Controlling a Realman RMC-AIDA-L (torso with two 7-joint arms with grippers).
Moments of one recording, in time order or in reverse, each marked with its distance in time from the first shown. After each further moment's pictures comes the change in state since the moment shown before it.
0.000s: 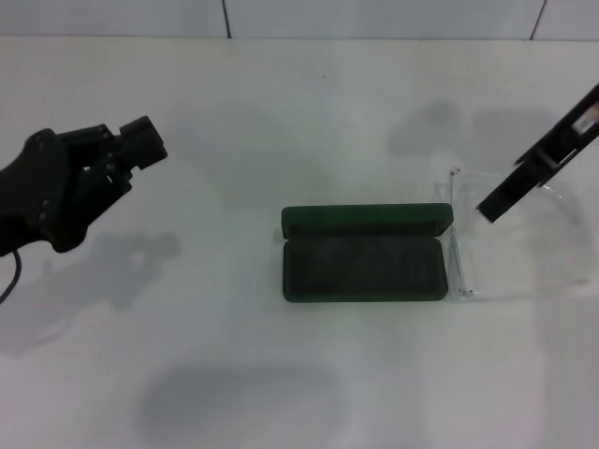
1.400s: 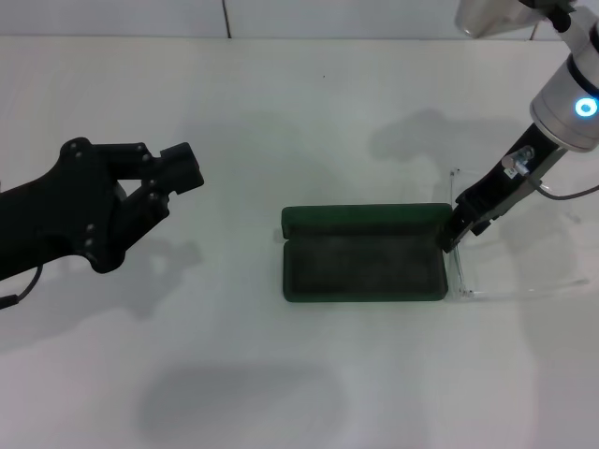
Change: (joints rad) left arm -0.046 0.003 0.008 -0.013 0.092 -0.001 0.174; right arm 0.032 0.030 -0.177 0.277 0.013 0.296 0.161
